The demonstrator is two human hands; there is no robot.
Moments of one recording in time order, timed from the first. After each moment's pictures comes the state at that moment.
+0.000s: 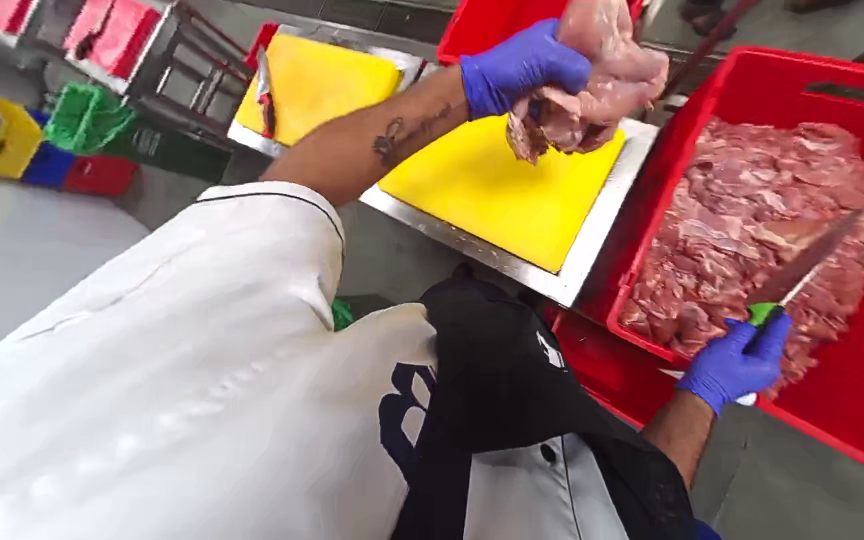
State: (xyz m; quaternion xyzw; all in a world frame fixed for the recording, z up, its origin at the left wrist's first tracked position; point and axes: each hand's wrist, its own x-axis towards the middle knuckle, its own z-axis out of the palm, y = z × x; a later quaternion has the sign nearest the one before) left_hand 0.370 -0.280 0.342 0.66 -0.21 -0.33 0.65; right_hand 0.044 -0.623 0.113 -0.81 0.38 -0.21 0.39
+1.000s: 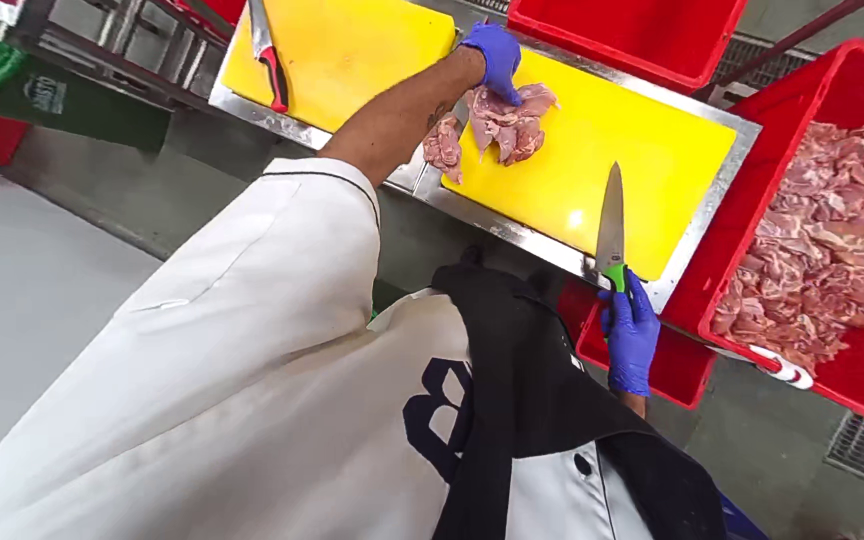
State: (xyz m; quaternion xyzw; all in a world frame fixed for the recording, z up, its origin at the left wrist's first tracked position) left_hand 0.505 -0.053 0.208 0.93 -0.25 -0.25 -0.06; right_hand 0.061 -0.329 0.163 -0.76 0.24 0.00 0.60
